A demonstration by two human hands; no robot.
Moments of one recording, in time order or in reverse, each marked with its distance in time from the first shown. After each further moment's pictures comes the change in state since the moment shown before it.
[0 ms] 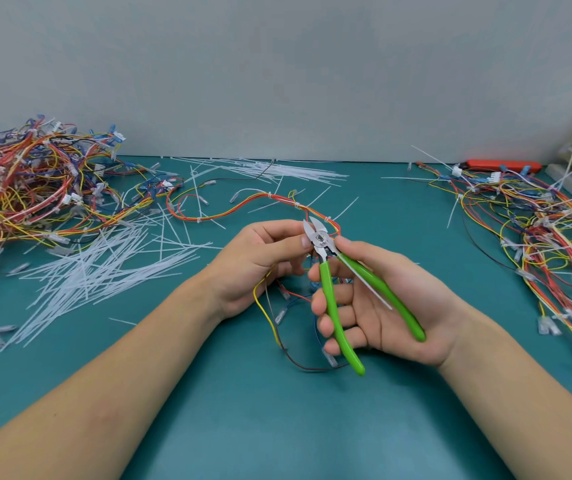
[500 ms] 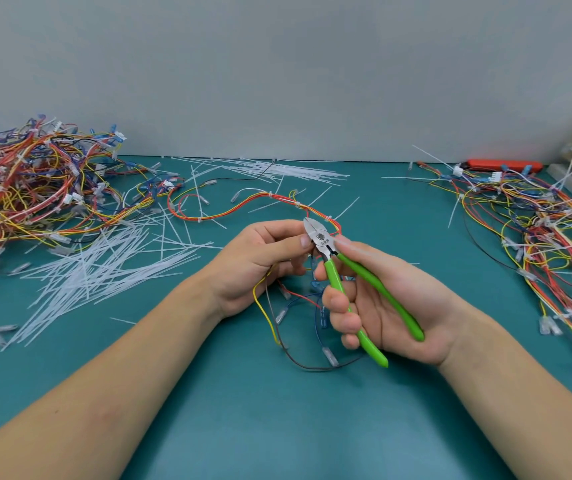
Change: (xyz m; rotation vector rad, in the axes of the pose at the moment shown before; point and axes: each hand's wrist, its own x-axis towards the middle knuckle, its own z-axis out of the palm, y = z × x) left_hand 0.000 0.000 -0.001 -0.012 -0.016 -0.005; right_hand 0.001 0.001 0.001 -0.022 0.033 -0.023
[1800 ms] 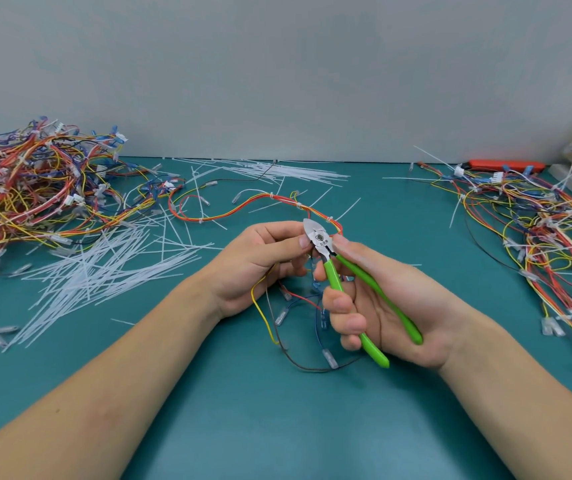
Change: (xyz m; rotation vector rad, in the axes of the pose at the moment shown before) left_hand 0.000 0.003 -0.001 -0.039 -0.028 -0.013; right_hand -0.001 0.001 0.004 0.013 0.005 -0.016
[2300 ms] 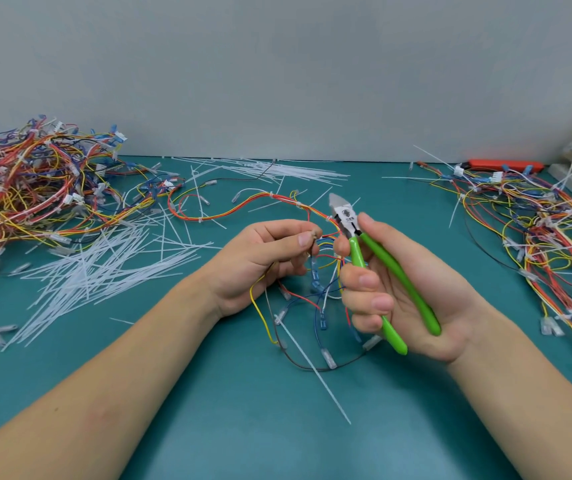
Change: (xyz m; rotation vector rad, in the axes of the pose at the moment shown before) left_hand -0.002 0.004 0.003 -0.022 0.058 -0.042; right_hand -0.007 -0.010 -0.003 0.158 -0.025 -0.083
